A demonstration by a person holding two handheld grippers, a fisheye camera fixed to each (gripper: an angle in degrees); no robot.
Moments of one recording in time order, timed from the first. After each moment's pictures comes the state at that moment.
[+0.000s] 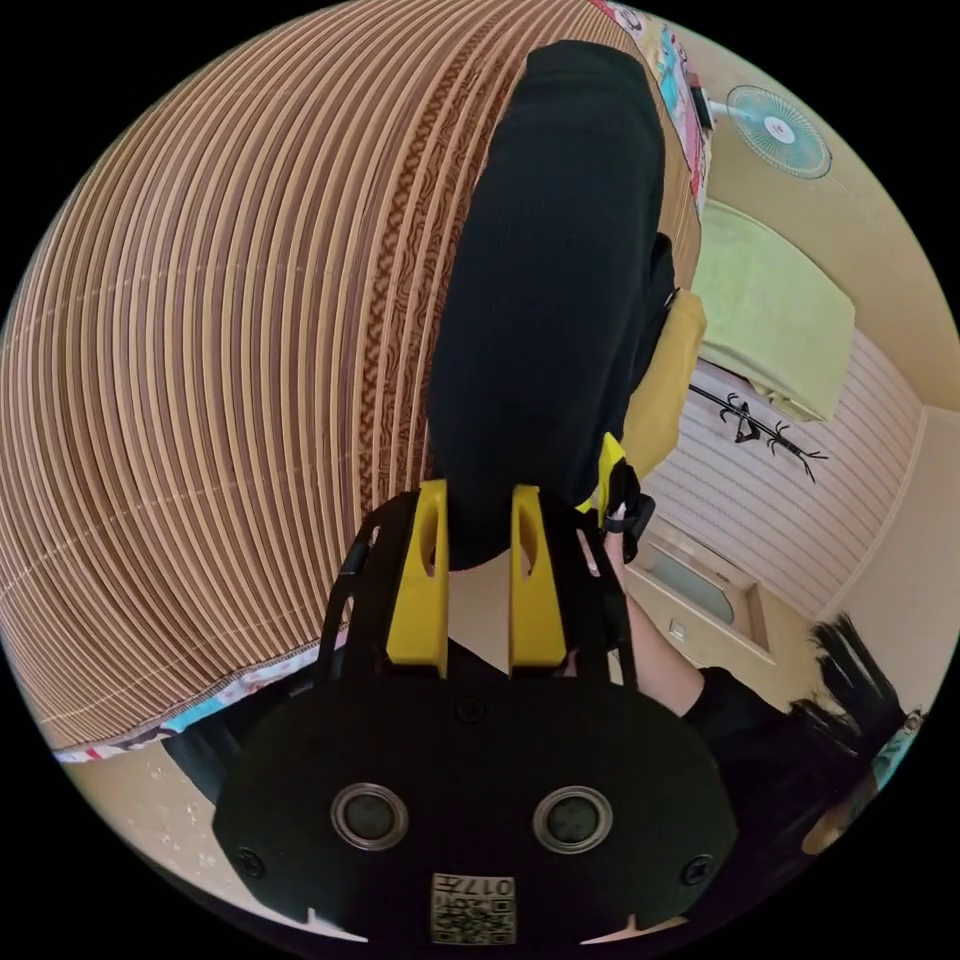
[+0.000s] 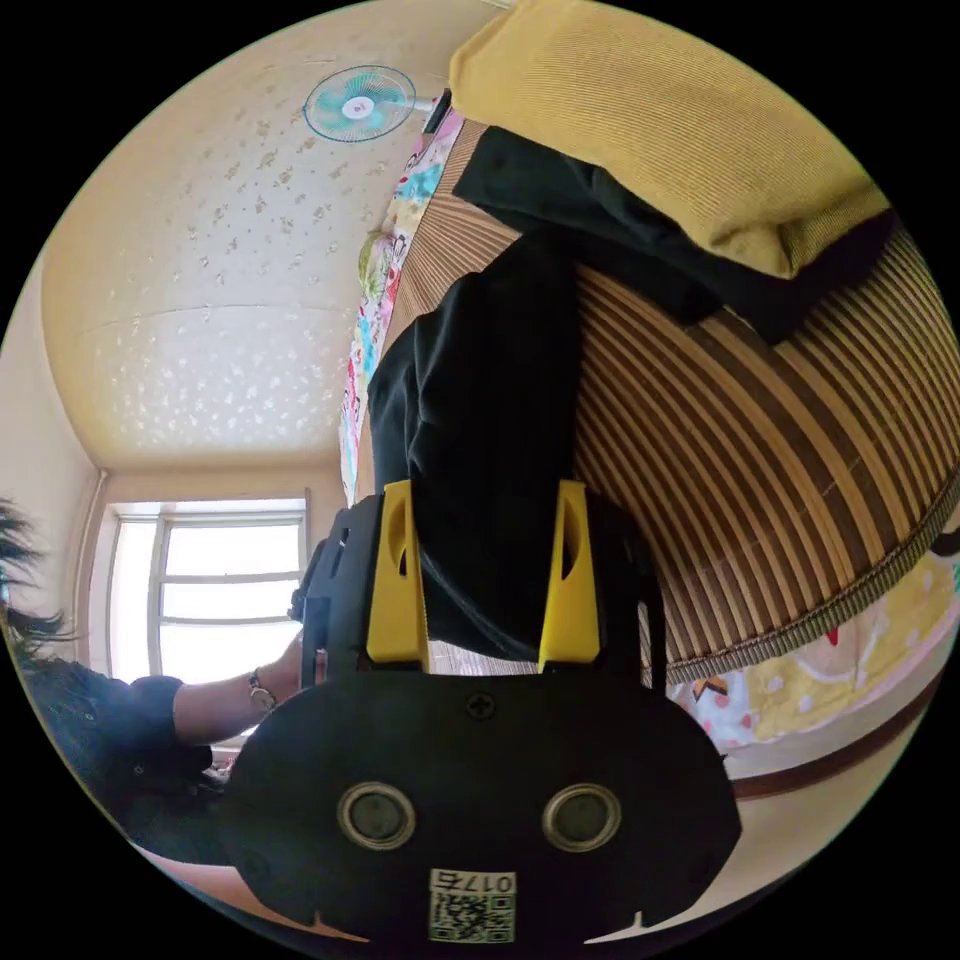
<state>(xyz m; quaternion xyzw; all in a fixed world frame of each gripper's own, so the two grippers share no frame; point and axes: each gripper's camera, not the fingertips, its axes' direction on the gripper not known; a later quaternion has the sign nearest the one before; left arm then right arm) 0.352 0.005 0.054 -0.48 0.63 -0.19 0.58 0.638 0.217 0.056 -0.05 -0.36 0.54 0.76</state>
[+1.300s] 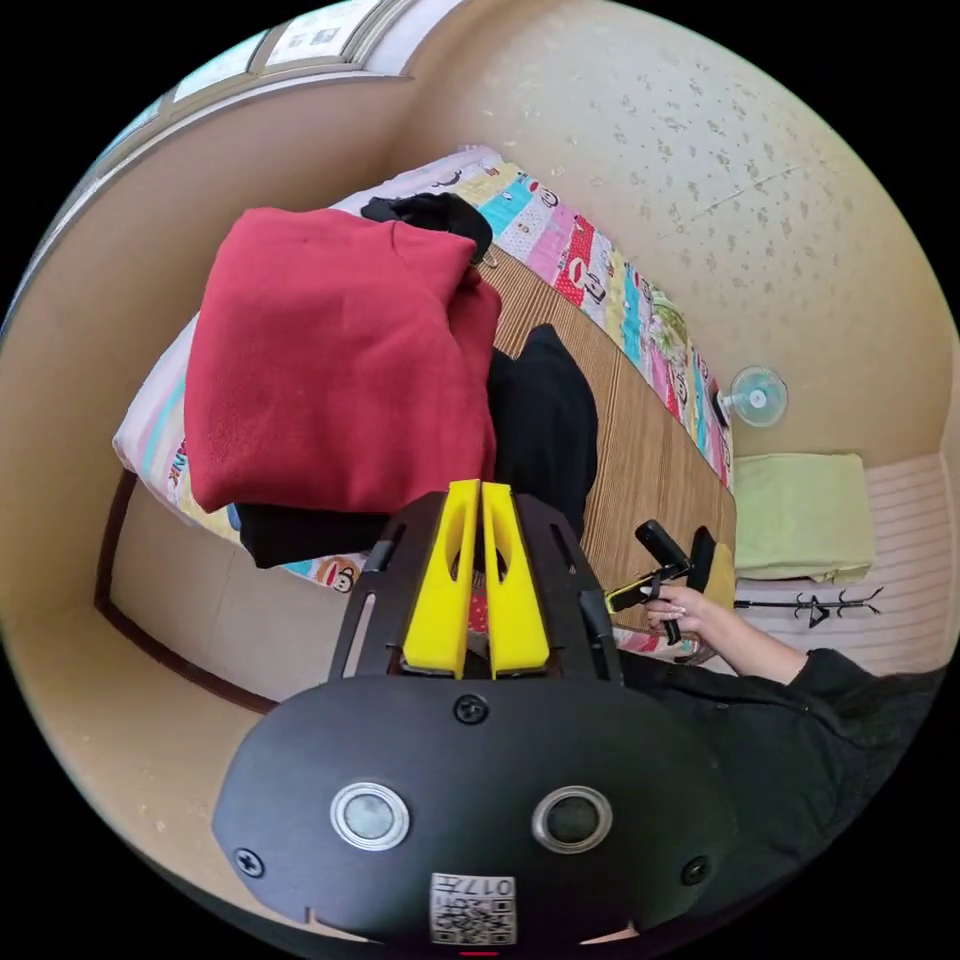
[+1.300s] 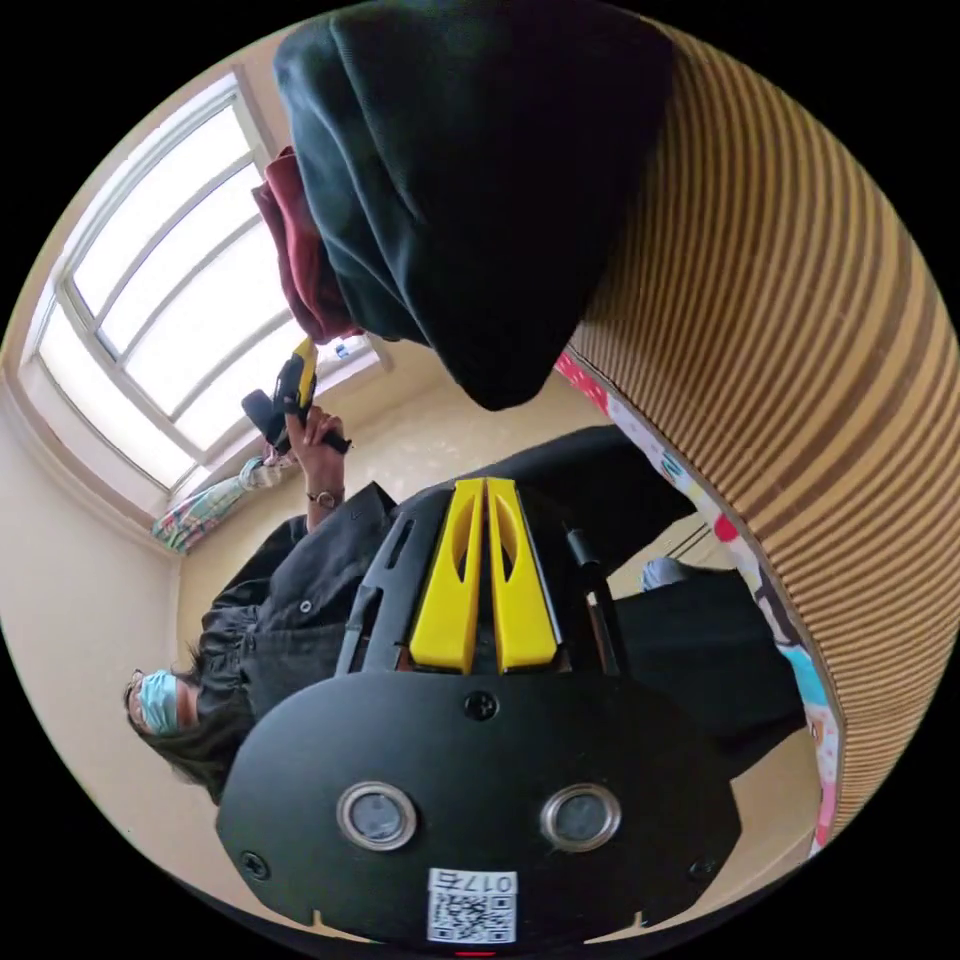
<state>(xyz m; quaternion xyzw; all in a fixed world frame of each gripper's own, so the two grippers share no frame) -0.358 0.236 -0.294 -0.22 0.35 -0.39 0.82 0.216 0.062 0.212 -0.53 -0.64 0.15 0.53</state>
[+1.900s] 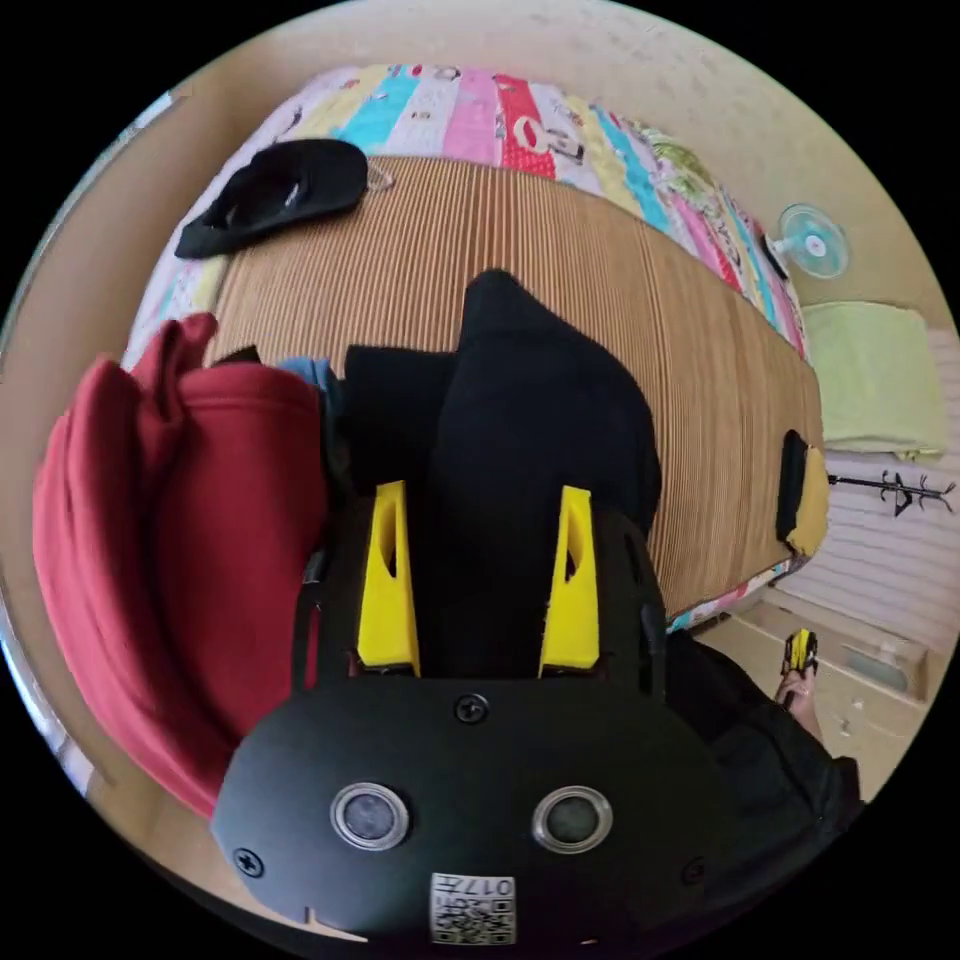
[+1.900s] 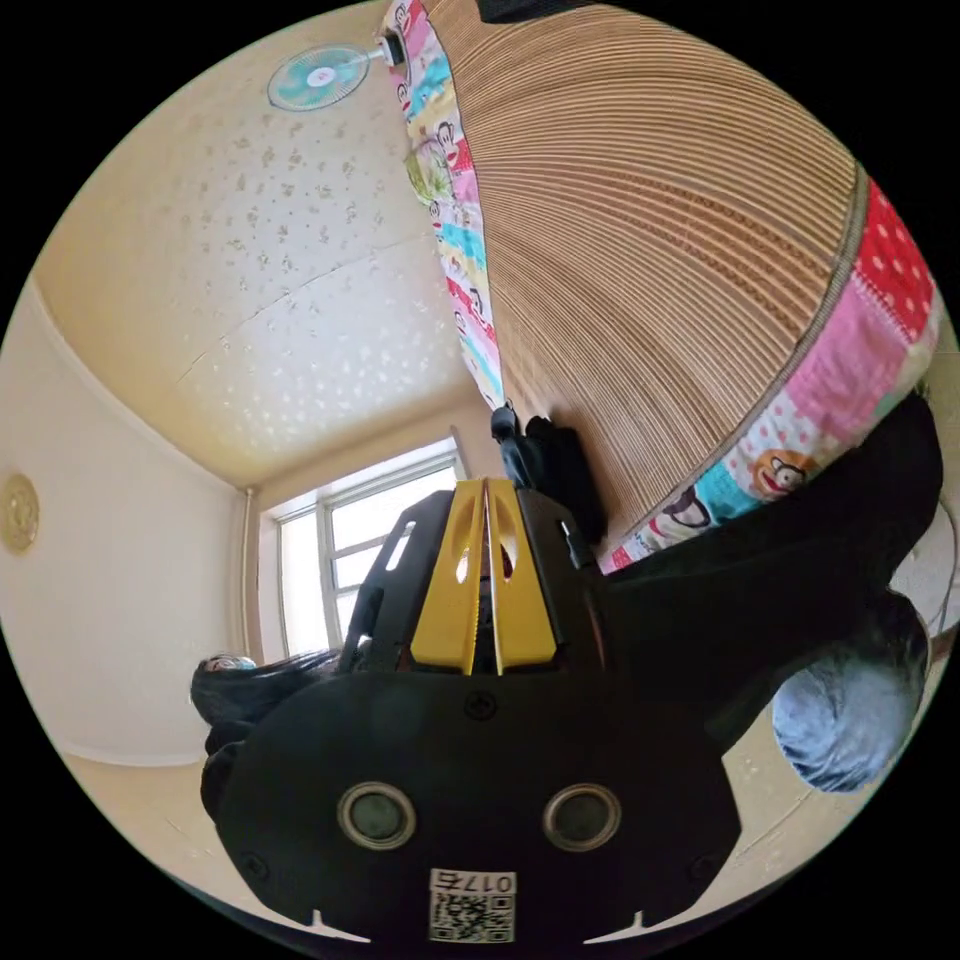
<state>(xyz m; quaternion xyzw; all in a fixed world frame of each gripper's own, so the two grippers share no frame) -0.227 0.080 -0.098 -0.41 0.38 -0.19 0.81 0.400 0.275 0.004 -0.03 -0.57 0.60 0.56</state>
